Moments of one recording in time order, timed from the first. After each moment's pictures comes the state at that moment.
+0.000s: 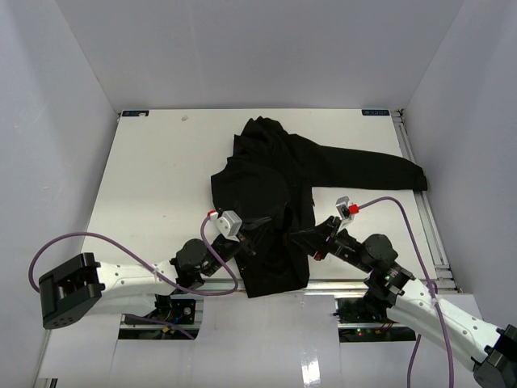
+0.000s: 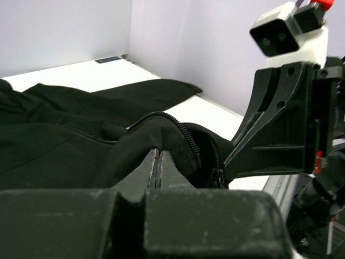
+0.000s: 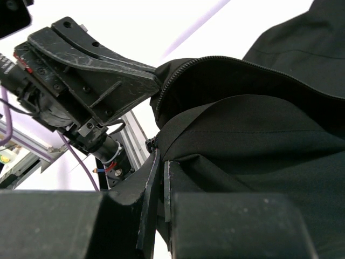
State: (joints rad) left arm -1.17 1.09 0.28 1.08 -0.26 -0.11; right arm 0.82 0.47 0.16 0.42 -0.27 0.60
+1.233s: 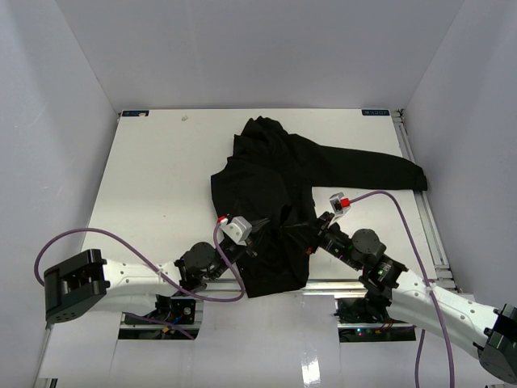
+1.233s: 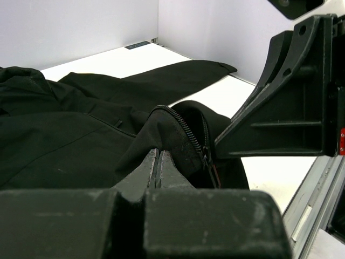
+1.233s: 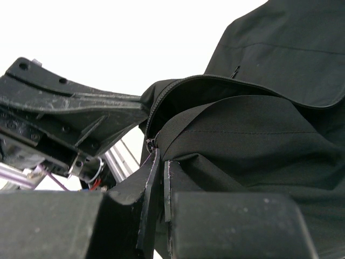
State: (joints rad) left arm -1.23 1.13 0.28 1.04 -0.40 0.03; right arm 0.92 0.61 0.22 0.41 -0.05 0.62
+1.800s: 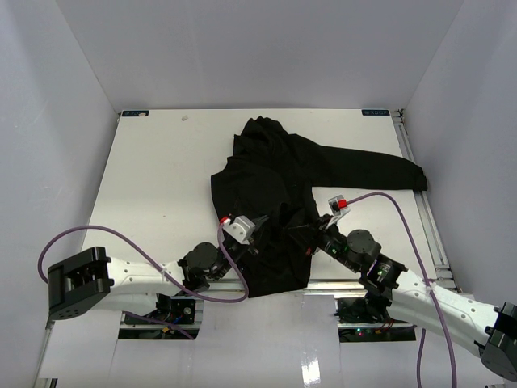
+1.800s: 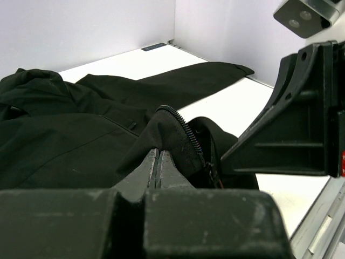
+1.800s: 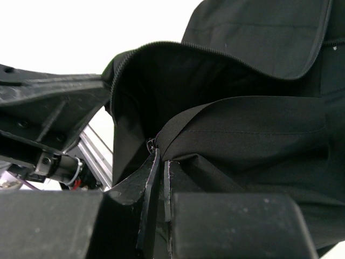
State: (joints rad) left arm -1.25 1.16 0.30 1.07 -0.49 0.08; right arm 0.94 0.60 0.22 0.31 0.06 0.63
